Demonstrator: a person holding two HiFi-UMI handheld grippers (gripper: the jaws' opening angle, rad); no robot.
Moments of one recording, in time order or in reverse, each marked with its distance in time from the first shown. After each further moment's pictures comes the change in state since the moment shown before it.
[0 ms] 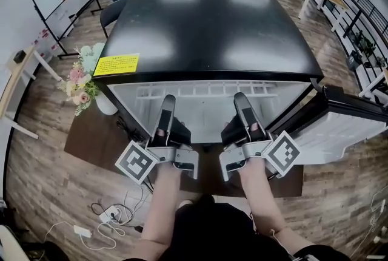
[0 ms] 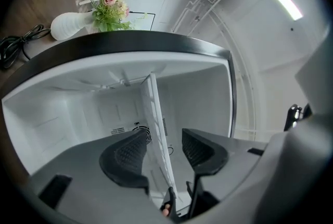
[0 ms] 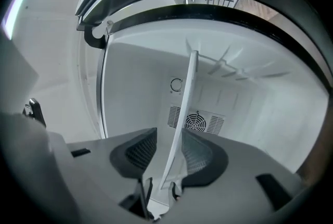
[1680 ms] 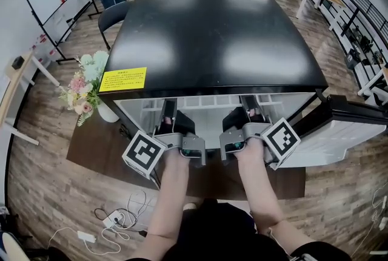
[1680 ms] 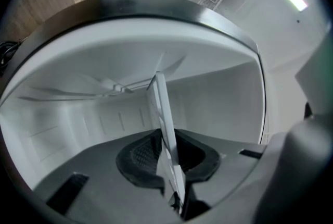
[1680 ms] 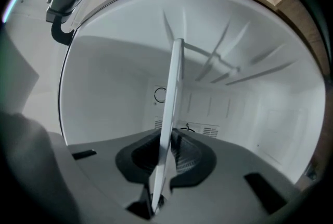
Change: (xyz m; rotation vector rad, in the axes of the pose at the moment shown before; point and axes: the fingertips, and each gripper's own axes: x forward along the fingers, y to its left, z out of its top) left arm 0.034 0.019 0.022 -0.008 -0.056 0.106; right arm 0.034 -0.031 0.022 0.084 -0.159 -0.156
